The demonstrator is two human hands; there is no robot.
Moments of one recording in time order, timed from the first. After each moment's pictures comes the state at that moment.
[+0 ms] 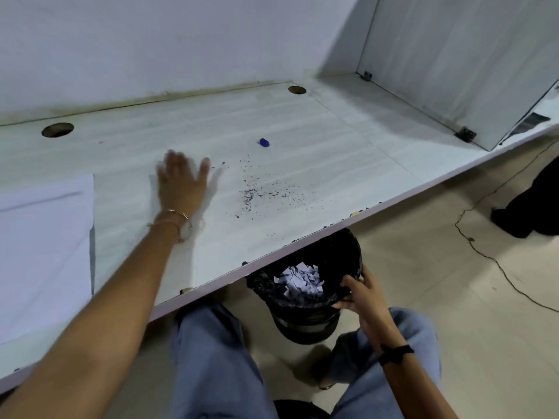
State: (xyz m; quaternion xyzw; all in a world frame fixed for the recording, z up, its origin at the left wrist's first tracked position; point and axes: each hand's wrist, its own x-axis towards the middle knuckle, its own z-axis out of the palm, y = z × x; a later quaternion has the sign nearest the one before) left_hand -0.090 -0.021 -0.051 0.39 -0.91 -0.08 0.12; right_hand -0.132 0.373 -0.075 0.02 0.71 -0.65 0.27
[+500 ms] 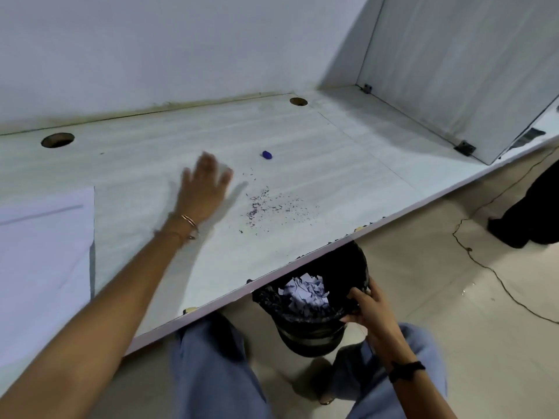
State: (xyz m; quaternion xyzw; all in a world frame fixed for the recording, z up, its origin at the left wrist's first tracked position) left_hand -0.108 -0.012 -0.035 0.21 -0.97 0.02 0.10; right_hand -0.144 0.370 -0.076 0.04 0.74 -0.63 0.25
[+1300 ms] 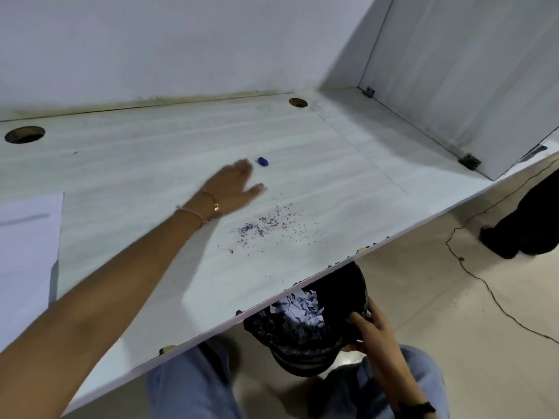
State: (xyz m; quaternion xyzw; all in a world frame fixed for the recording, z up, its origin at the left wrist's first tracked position) left_hand -0.180 -0.006 -0.027 0.13 -0.99 -0.10 0.03; right_hand -0.161 0.372 -0.089 0.03 0.75 -0.60 0.27
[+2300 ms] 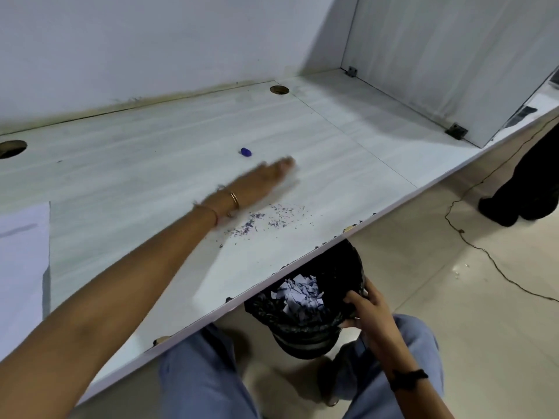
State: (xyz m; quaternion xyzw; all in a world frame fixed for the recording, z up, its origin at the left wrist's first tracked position) left_hand -0.190 0.084 0.017 -0.04 -0.99 -0.13 -0.04; right_hand -0.159 0.378 -0.086 0.06 0.72 -0.64 0.26
